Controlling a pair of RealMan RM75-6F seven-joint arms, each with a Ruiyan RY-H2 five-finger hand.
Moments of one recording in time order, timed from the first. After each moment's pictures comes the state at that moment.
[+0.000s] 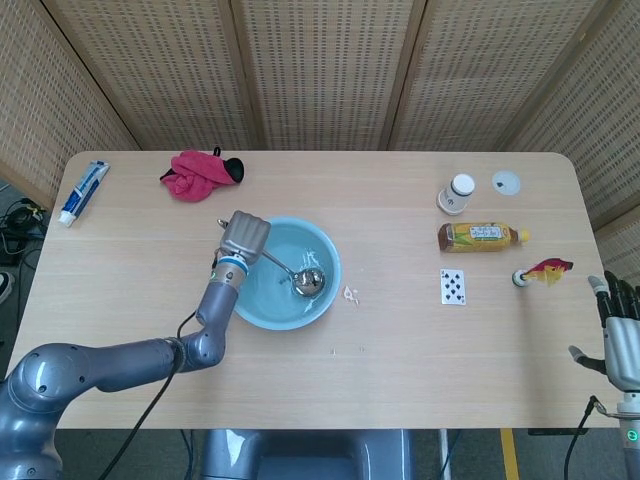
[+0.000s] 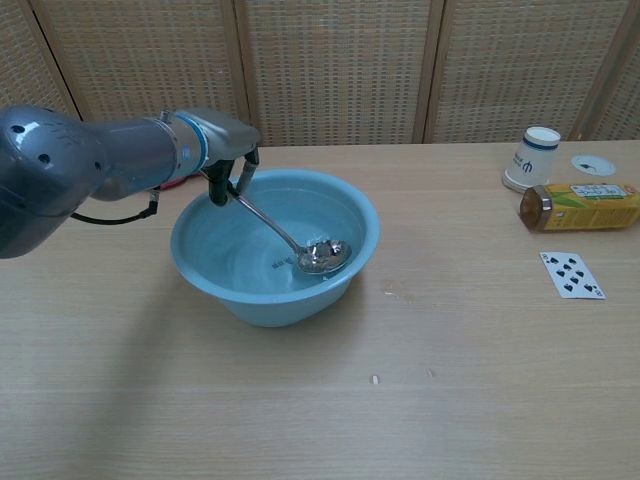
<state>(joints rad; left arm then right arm) -1.23 -1.74 -0.19 -1.16 0.32 0.90 1.07 0.09 -1.09 0.13 -1.60 -1.31 1.41 -0.12</state>
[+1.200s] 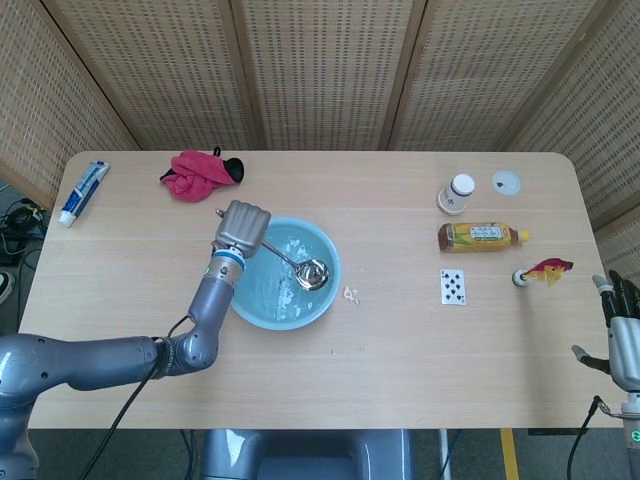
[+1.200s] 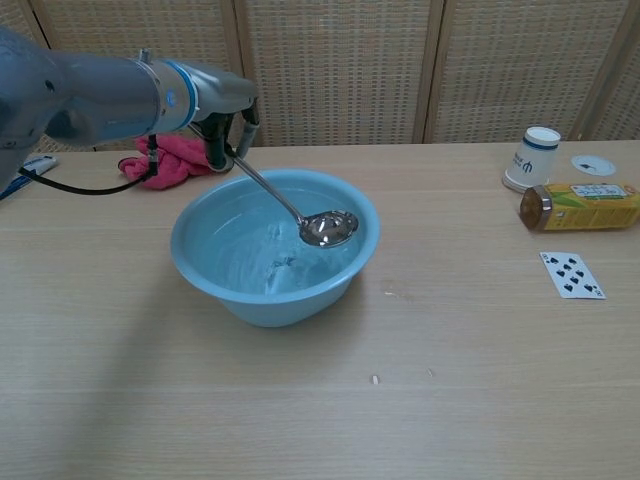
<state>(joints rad) -1.25 -1.56 -0.25 -1.43 0.25 1.00 1.11 0.09 -1.08 0.14 -1.60 -1.31 1.41 -0.10</state>
